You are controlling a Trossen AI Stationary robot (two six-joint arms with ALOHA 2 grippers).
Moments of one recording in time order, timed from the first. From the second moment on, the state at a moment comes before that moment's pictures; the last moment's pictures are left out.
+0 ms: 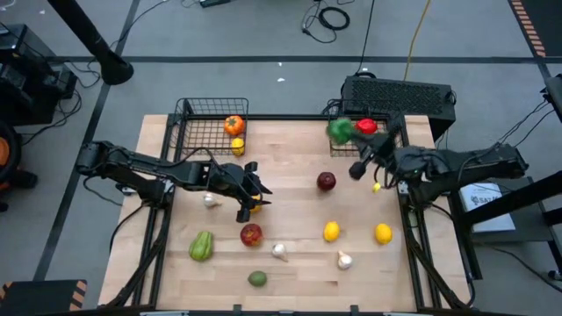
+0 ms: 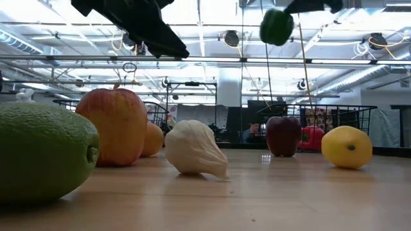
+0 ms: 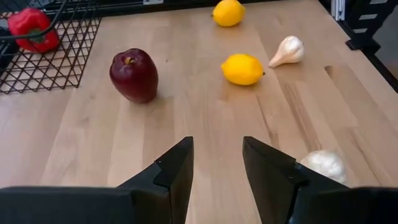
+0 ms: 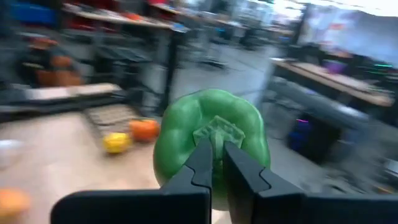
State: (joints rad) left arm -0.07 1.34 0.85 -0.08 0.02 0.06; right arm 0.14 0.85 0.88 -0.28 0.93 0.02
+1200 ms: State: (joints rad) left arm -0.07 1.34 0.85 -0.10 -0.01 0.08; right arm -0.63 1.42 0.88 -0.19 0.65 0.28
